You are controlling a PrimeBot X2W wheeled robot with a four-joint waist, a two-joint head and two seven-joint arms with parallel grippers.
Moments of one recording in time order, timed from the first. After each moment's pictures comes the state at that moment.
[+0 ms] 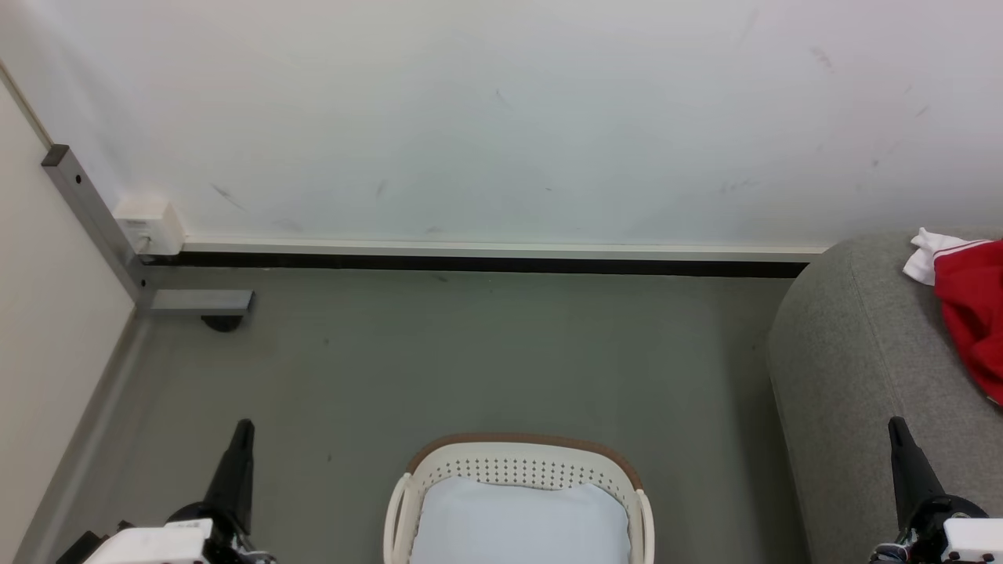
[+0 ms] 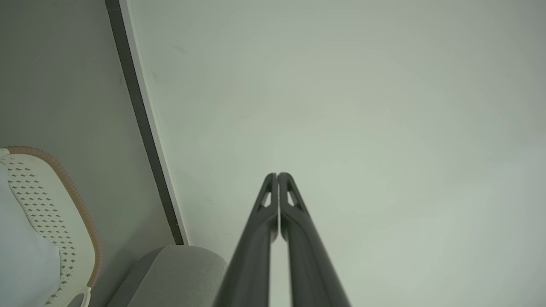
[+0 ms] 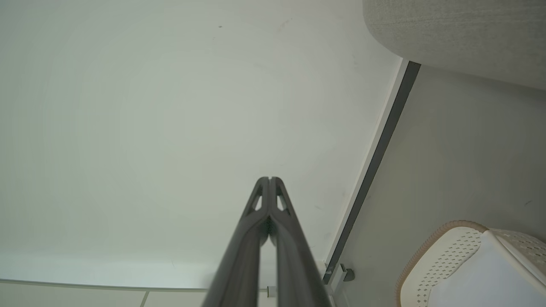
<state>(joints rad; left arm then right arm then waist) -0.10 0.05 0.12 0.25 -1.61 -0.13 0.11 -0.10 -0.05 -0.11 0.25 1.61 0.13 0.11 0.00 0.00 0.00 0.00</state>
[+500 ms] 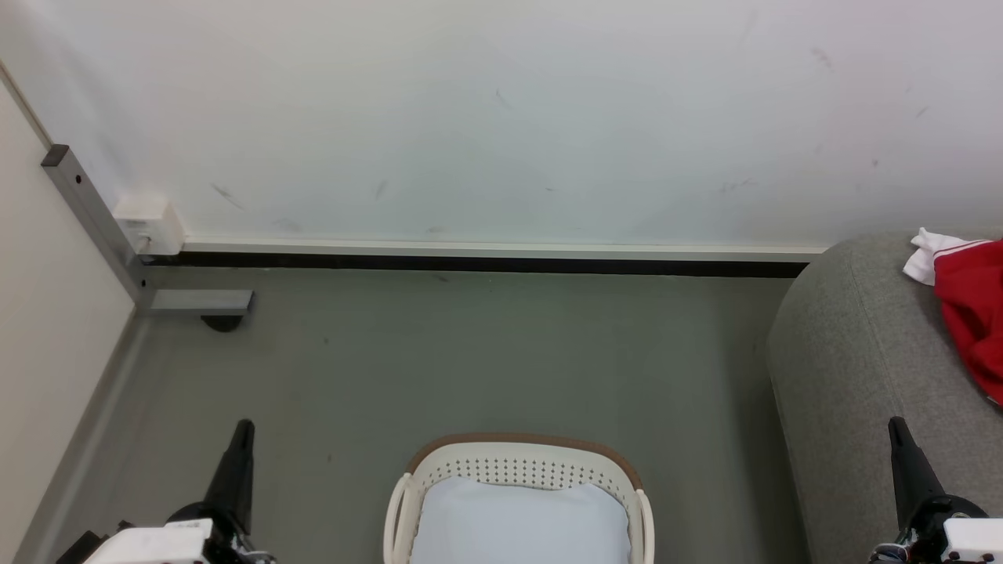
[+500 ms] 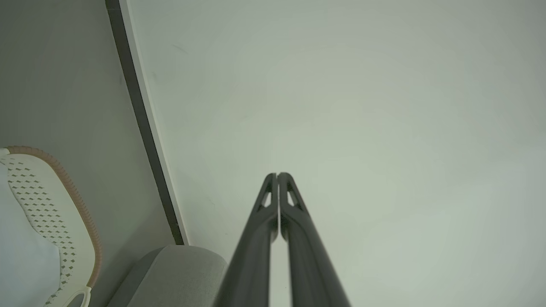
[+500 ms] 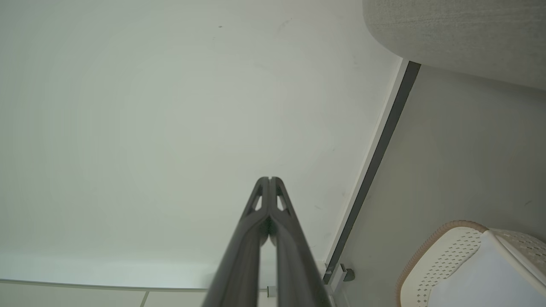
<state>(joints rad) -0.10 0.05 0.12 0.25 -1.61 -0.13 0.11 -0.10 -0.05 -0.11 0.25 1.61 0.13 0.11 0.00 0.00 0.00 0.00</state>
